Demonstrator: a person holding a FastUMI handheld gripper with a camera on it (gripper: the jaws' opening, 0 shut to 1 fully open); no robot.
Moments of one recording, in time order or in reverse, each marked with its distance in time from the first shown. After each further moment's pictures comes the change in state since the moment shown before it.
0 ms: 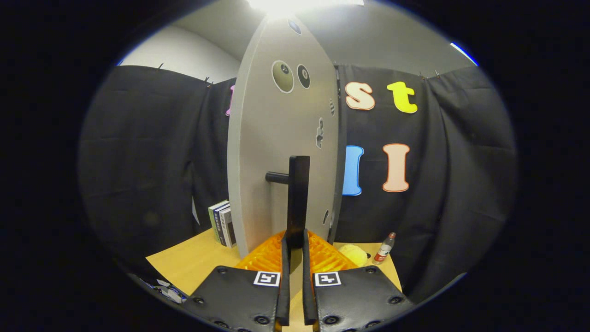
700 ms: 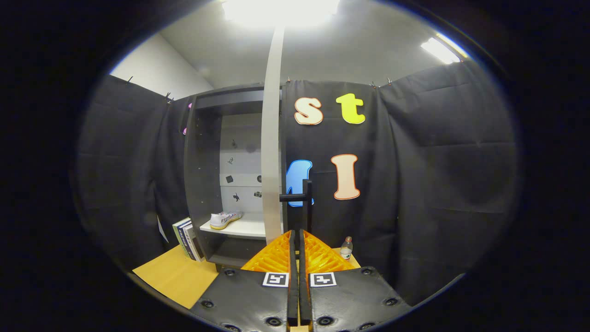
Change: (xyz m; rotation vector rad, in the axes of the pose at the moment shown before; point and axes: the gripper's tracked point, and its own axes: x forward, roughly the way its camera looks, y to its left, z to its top) arm -0.022 -0.044 0.024 0.112 -0.116 -0.228
